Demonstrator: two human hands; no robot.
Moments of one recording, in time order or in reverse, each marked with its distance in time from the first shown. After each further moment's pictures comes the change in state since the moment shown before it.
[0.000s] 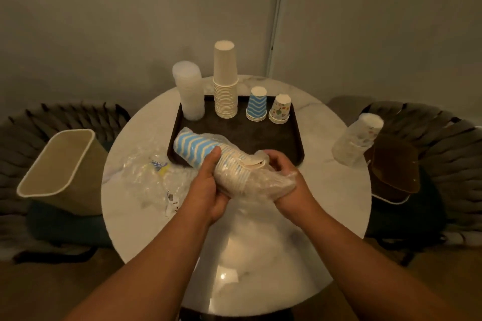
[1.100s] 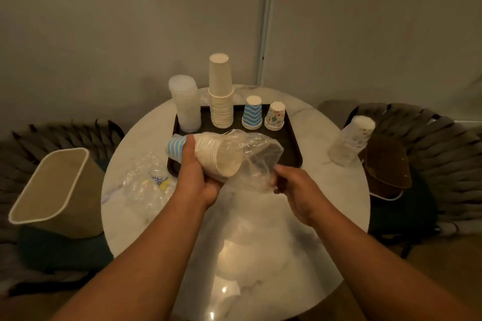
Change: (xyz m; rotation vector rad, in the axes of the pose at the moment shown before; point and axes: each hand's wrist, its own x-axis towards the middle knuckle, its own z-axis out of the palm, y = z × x) left_hand 0.017 0.055 0.012 -0.107 0.083 -0.010; right_hand 0.003 -0.008 -0.004 0.106 0.053 0.181
